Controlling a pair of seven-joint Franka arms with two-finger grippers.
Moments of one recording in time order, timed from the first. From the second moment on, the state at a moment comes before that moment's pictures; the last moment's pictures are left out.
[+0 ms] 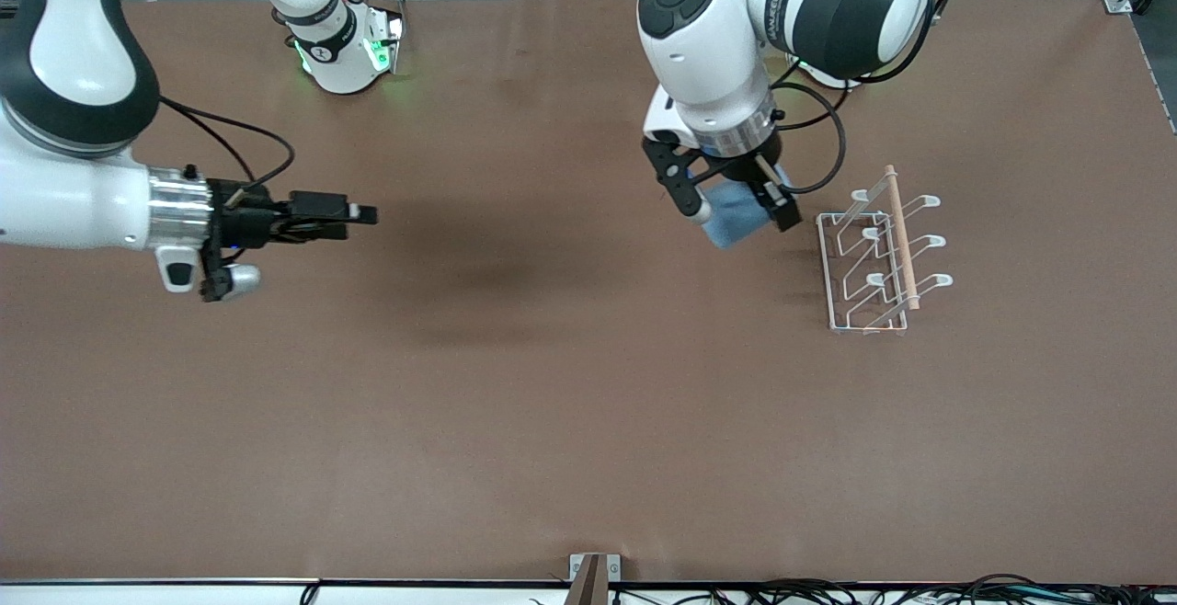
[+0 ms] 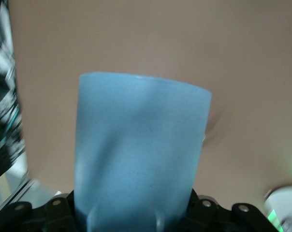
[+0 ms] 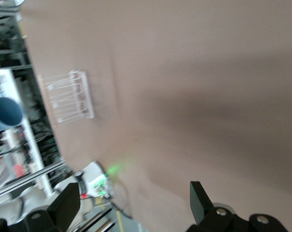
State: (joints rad) left arm -0.18 0.38 -0.67 -1.38 0.68 1.31 0.39; right arm 0.03 0.16 0.01 -1.76 0.74 1.67 -0.11
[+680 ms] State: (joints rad) left arm -0.13 0.50 -0.63 -1.54 1.07 1.15 0.53; right arm -0.07 0.14 0.03 -1.56 0.16 1.67 -0.11
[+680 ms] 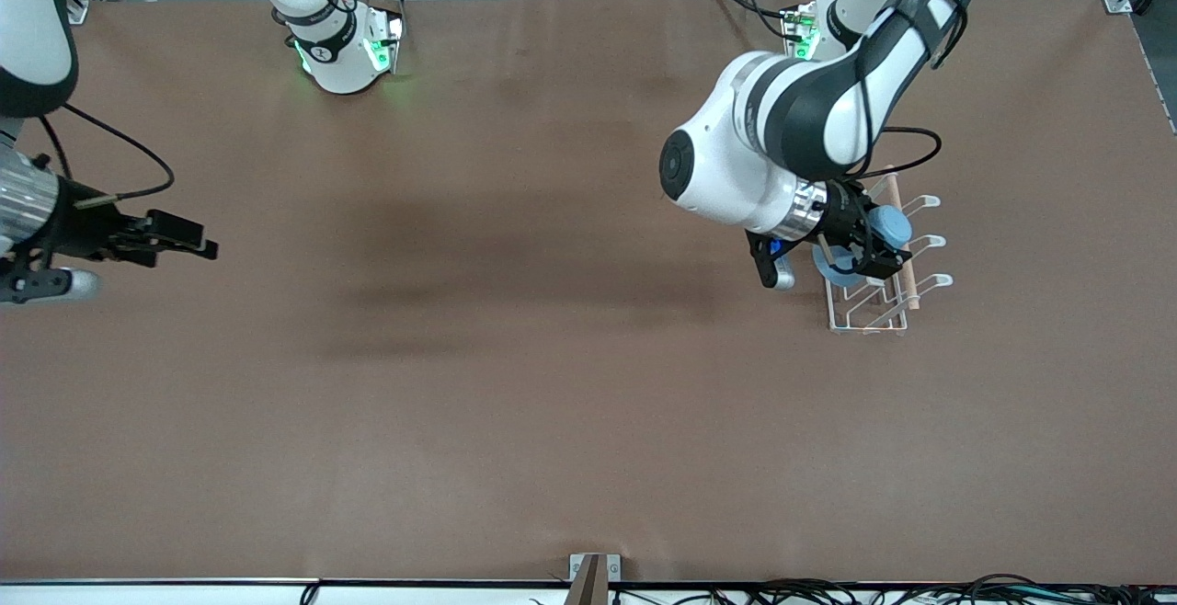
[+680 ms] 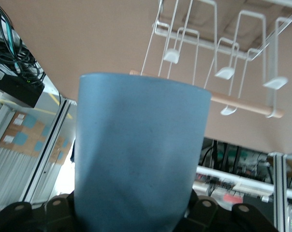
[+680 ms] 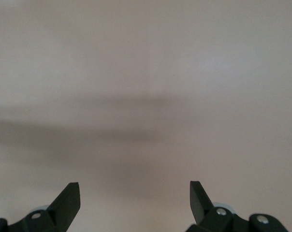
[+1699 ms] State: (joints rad) left arm -0.11 0.71 -0.59 -1.58 1.25 1.04 0.54; right arm 0.07 0.12 0.02 -1.29 -0.05 1.43 -0.10
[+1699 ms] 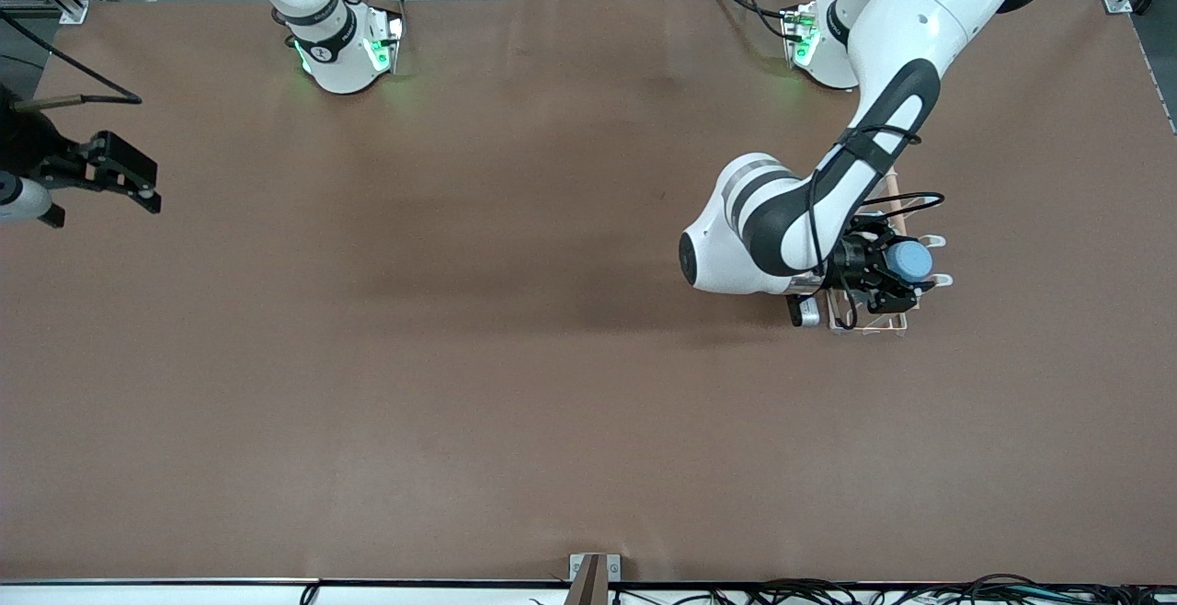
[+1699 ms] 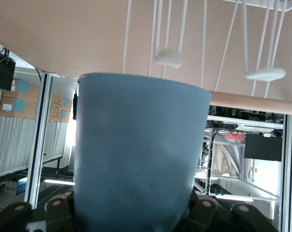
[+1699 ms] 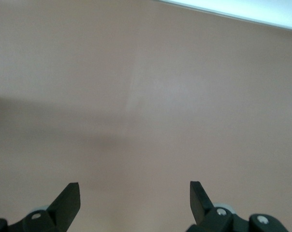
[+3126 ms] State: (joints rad) left arm -0.11 0.73 -0.59 -1.47 1.30 1.02 0.48; right arm -0.04 -0.04 0.02 -1.53 -0.04 1.52 0.03
